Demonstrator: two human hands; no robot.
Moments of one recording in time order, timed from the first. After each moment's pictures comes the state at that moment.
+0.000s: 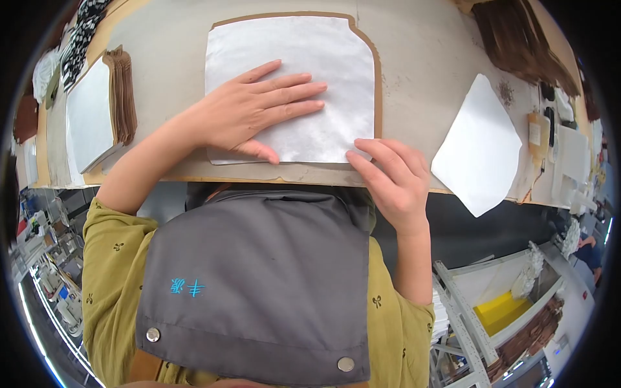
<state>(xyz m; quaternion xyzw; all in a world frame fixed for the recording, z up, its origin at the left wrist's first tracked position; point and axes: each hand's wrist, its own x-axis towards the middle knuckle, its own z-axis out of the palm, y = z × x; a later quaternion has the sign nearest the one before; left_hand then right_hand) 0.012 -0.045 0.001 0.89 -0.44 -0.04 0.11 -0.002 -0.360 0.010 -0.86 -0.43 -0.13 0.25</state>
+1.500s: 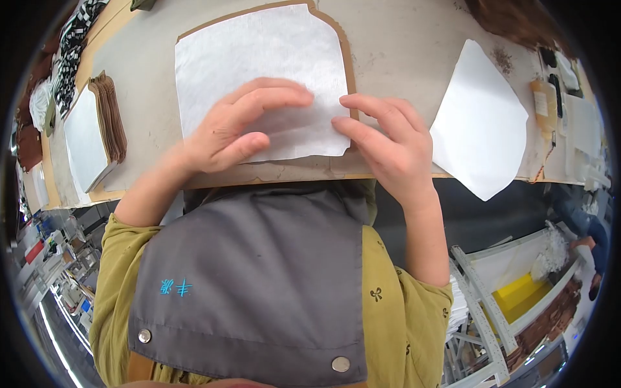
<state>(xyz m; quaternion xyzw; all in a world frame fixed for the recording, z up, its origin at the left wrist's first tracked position) 0.006 -0.090 0.011 0.76 -0.29 -0.09 0.58 0.032 -0.368 0.006 -0.85 -0.41 -0.14 0.31</state>
